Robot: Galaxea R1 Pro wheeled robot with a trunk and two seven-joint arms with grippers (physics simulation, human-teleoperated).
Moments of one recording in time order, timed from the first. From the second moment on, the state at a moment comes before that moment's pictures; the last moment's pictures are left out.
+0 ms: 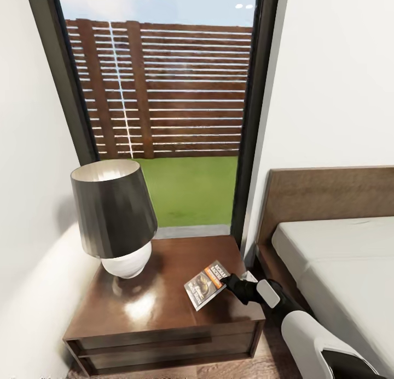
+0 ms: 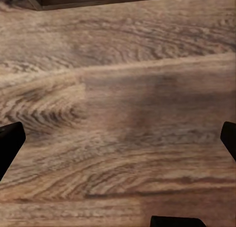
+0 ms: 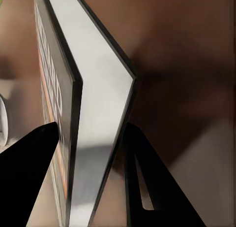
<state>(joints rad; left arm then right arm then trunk) -0.26 0.15 -0.85 -0.06 0.87 -0.28 -0.03 -0.77 0.06 -0.16 -0.34 -0.62 0.55 0.11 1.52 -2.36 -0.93</state>
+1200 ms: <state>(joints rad) -0.26 0.14 -0.85 -0.06 0.87 -0.28 -0.03 -0.81 0.07 -0.16 -0.34 -0.62 0.55 0.10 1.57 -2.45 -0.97</state>
